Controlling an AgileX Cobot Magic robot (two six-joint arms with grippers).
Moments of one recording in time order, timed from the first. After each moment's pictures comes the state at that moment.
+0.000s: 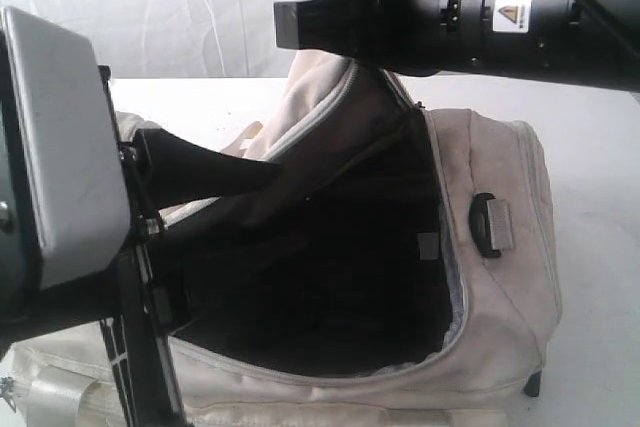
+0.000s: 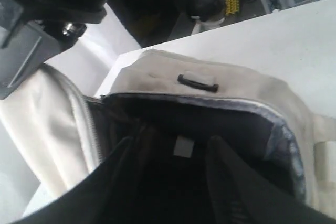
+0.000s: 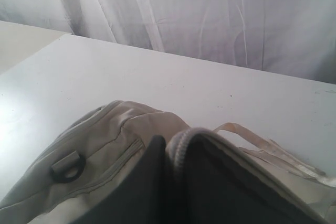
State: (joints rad) left arm -0.99 0.92 -0.62 -1.55 -0.06 2.07; right arm 0.75 1.20 -1.02 -0.26 0.18 0.46
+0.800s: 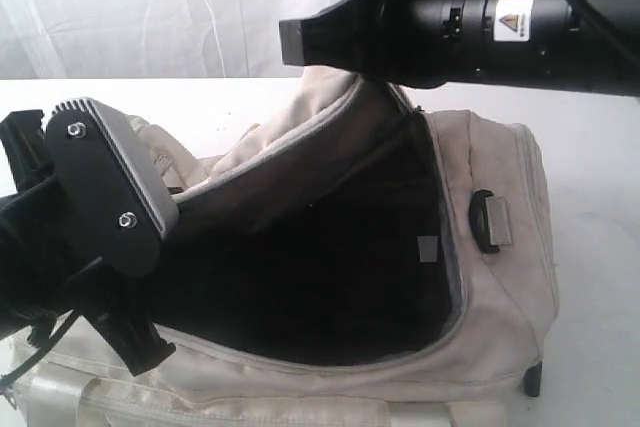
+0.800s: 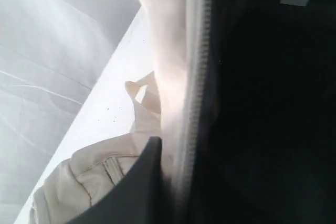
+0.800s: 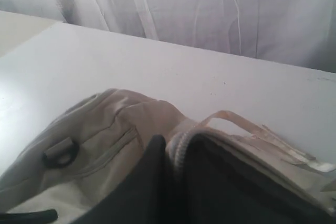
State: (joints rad) left arm -0.99 1.04 -0.53 -1.62 -0.57 2.11; right arm 0.75 1.20 -1.02 -0.26 0.23 0.45
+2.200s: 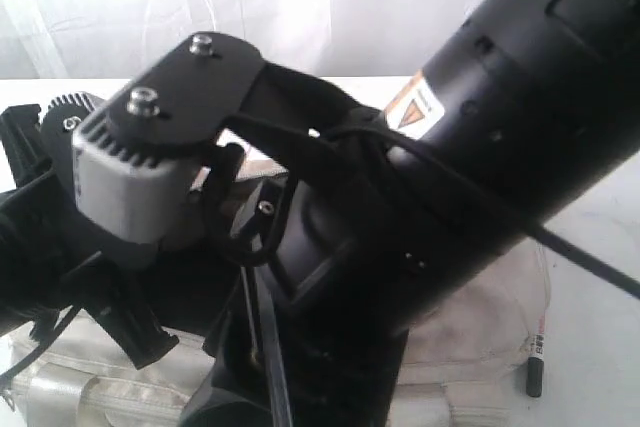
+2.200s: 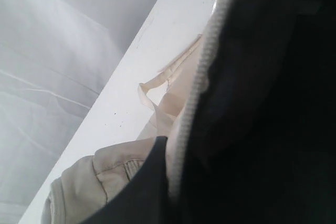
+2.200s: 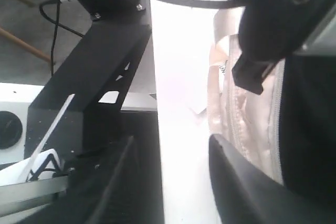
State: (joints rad) left arm -0.99 1.04 -0.53 -1.57 -0.58 2.05; right arm 0.96 1.31 -1.20 0.54 1.07 -0.67
